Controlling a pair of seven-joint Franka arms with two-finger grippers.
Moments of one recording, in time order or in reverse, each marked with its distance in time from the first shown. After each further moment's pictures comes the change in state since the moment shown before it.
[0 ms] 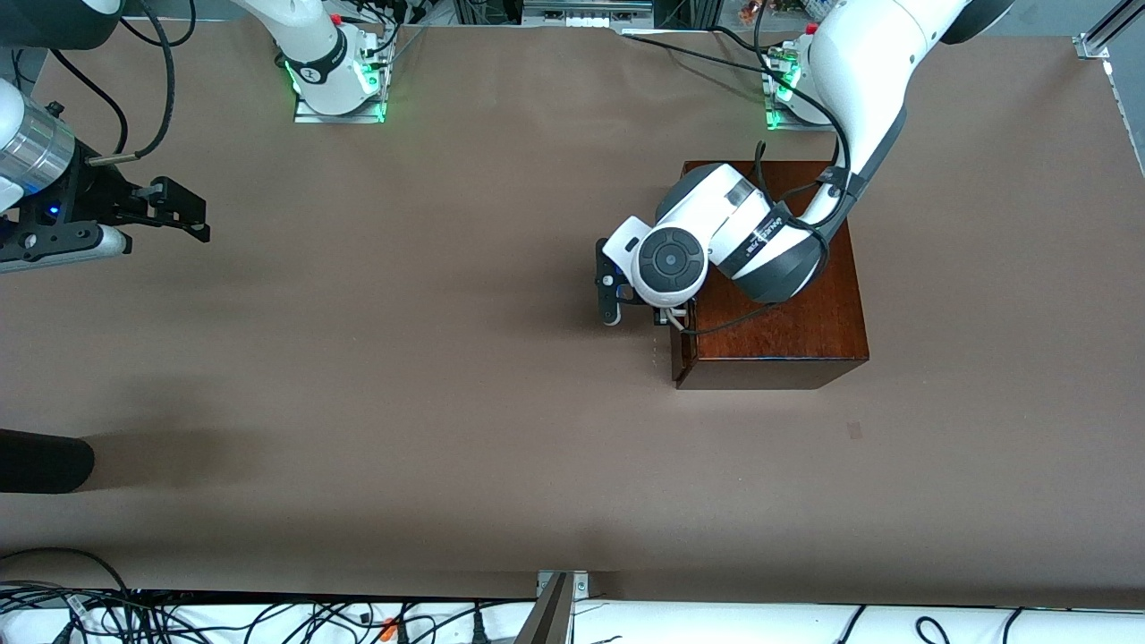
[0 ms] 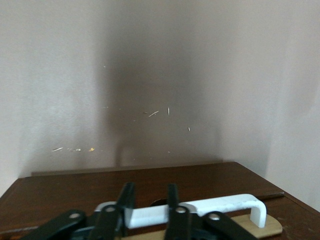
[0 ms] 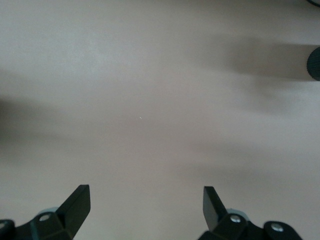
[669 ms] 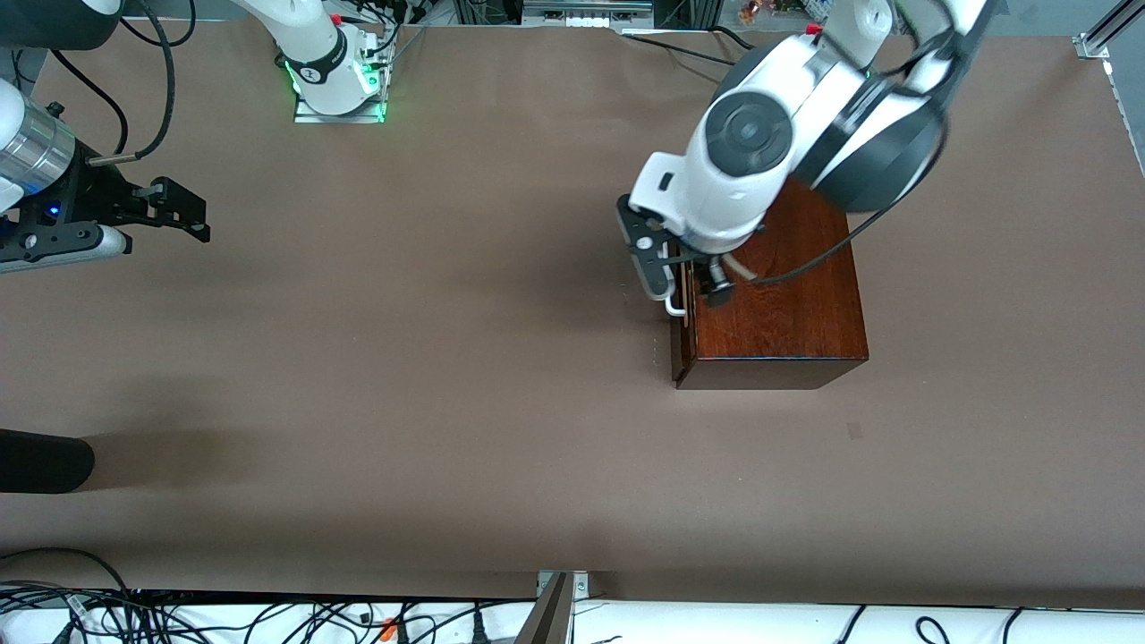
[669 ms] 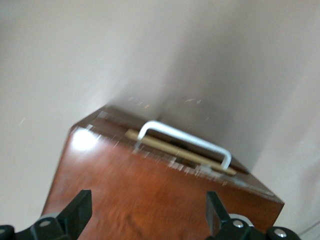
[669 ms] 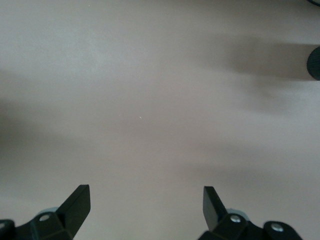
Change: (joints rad) left arm 0.026 -0.247 0.048 0.101 -0.014 -0.170 -0.295; right arm 0.000 0.000 0.000 -0.001 0.000 0.000 0.001
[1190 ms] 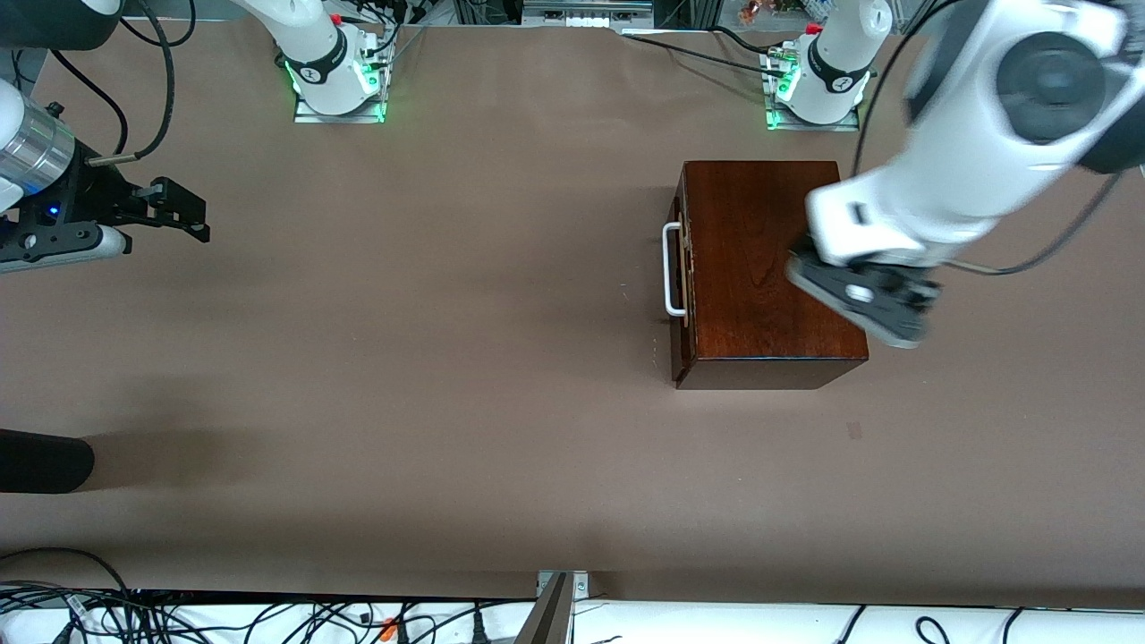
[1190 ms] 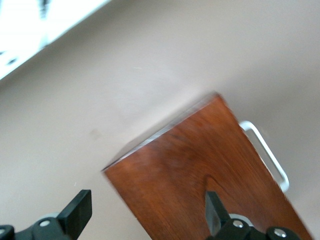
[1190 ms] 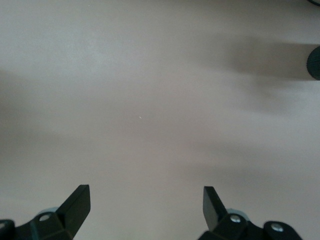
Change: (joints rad) left arm 0.182 -0.071 0.084 0.100 0.000 0.005 -0.376; right arm 0.000 0.000 0.000 0.000 0.000 0.000 0.001
